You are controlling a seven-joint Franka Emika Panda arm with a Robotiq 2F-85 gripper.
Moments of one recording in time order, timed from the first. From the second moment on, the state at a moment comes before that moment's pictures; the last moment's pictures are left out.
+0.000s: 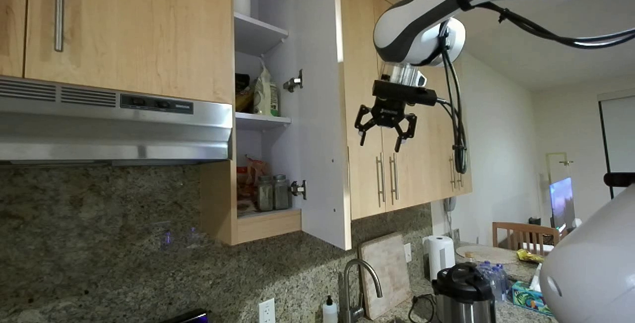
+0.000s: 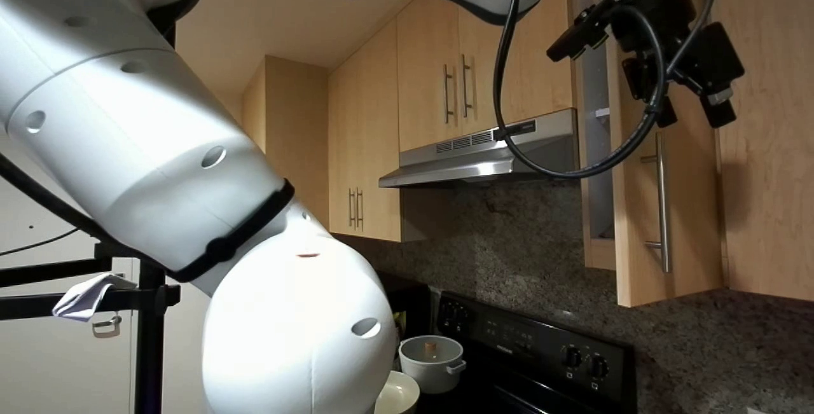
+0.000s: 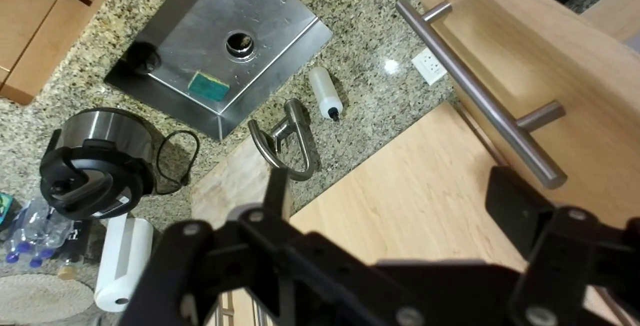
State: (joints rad) arm -0.26 -0.69 -0.08 -2.30 -0.04 2.10 0.50
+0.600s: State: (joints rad) arm -0.27 -0.63 -0.05 -2.24 -0.04 2.10 0.58
